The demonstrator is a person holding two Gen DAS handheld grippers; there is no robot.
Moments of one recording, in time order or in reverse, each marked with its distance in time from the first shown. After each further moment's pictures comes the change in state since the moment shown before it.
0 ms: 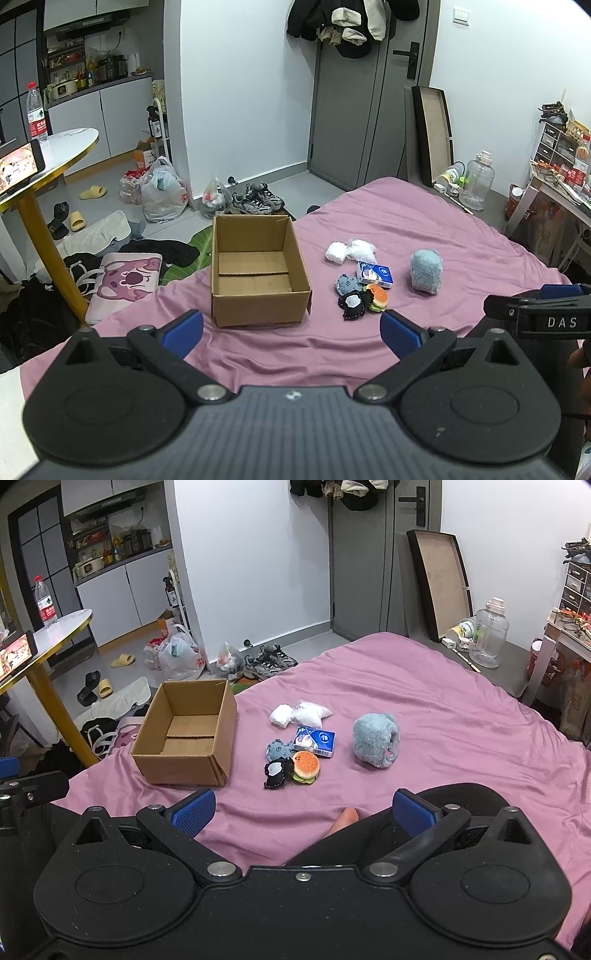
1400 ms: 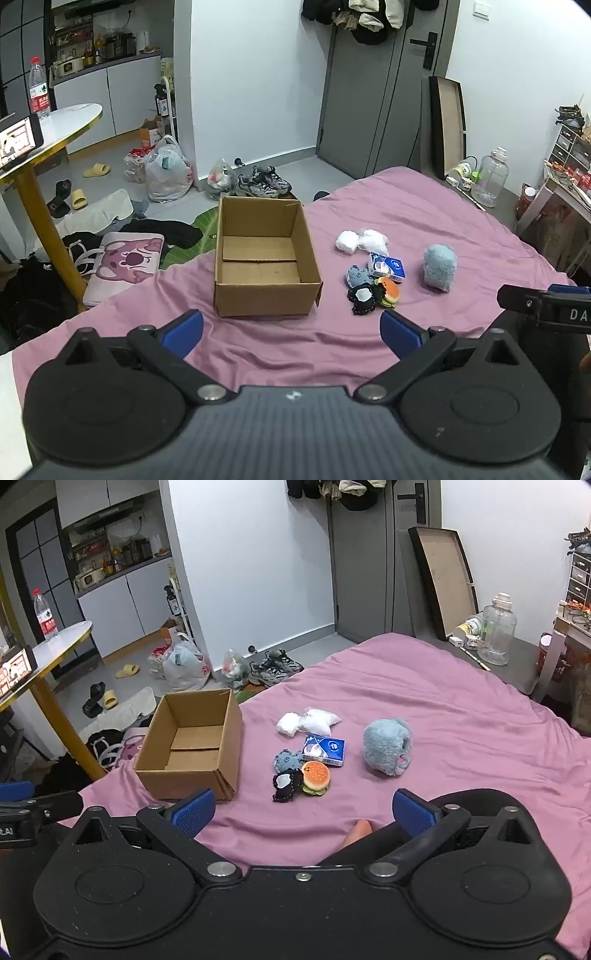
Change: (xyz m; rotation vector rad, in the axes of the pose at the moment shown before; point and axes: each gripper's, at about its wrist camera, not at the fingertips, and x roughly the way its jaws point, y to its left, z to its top) left arm 0.029 0.014 0.001 -0.048 0.049 0.019; right arm 0.013 -0.003 0.010 0.036 -0.012 0.031
